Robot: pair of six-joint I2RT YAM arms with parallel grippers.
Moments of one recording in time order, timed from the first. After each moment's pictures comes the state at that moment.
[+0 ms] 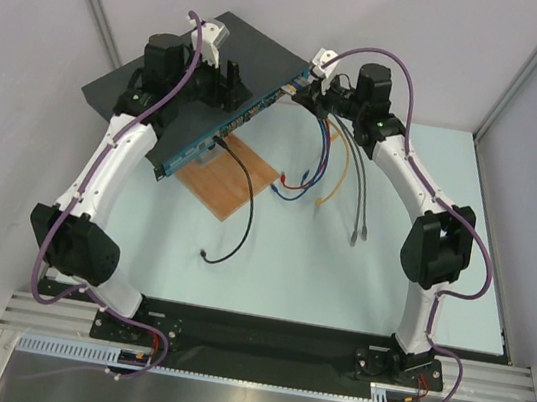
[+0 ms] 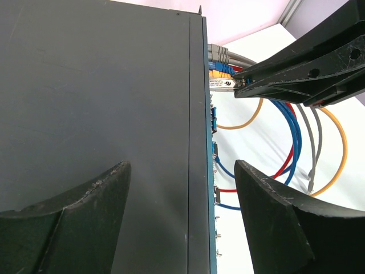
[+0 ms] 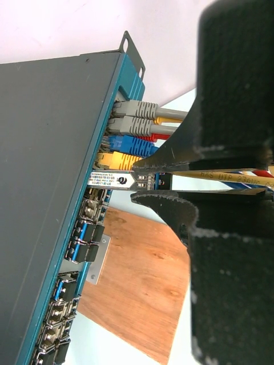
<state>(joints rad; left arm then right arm) -0.21 1.58 1.70 -0.39 0.43 -0.05 0.40 1.99 1.89 -0.03 -0.68 -0.39</state>
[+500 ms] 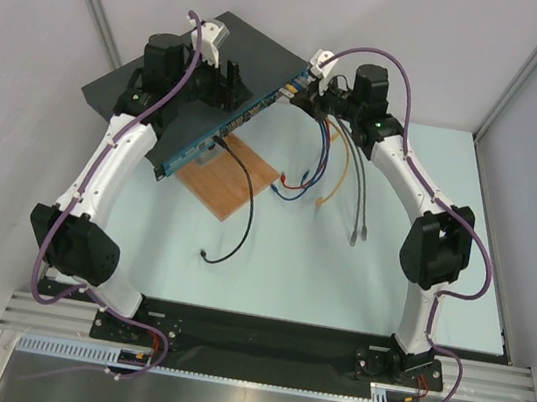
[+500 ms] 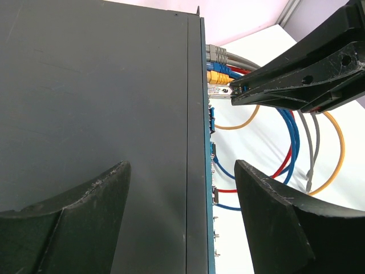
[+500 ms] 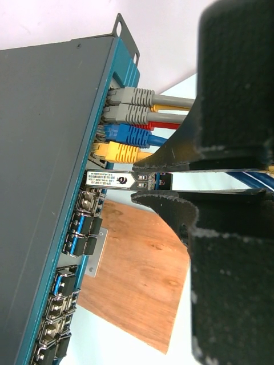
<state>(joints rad) -0.21 1.58 1.70 -0.38 0.43 -0.05 0.42 1.99 1.89 -0.06 -0.66 -0.37</state>
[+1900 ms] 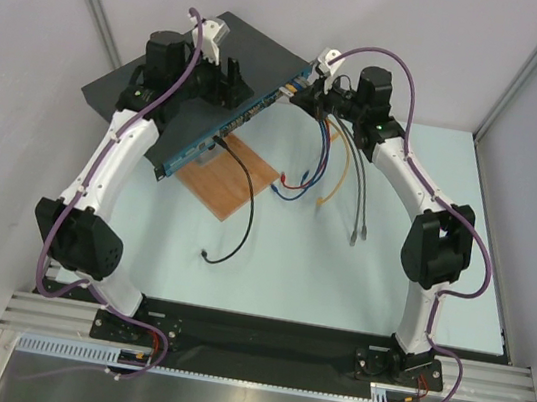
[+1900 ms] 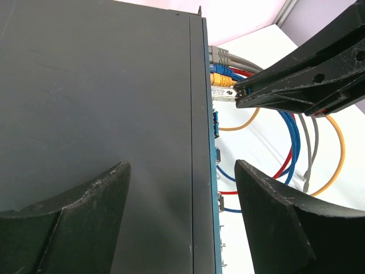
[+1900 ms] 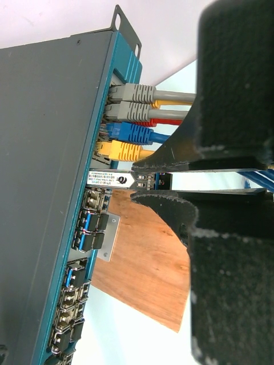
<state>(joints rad) -0.19 1.62 1.73 -0.38 0.46 -0.06 0.40 1.99 1.85 0.06 -0.71 -0.24</state>
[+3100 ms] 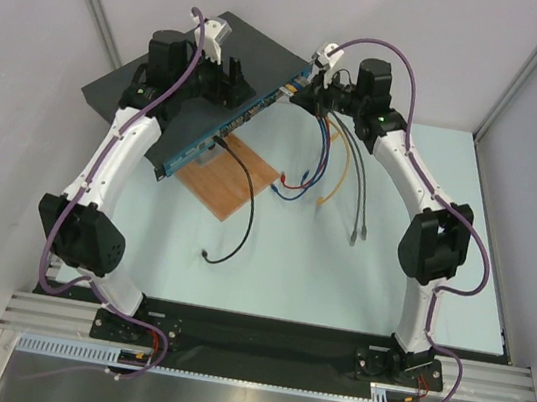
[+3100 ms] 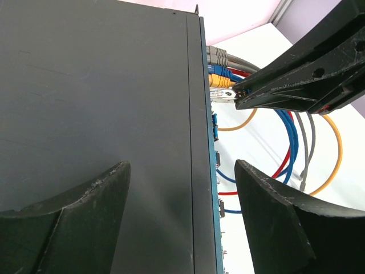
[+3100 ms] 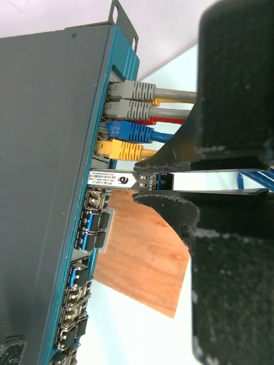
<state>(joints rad) -0.19 1.65 1.74 -0.38 0.48 -0.07 0.40 2.02 1.96 -0.09 -0.72 -0.24</state>
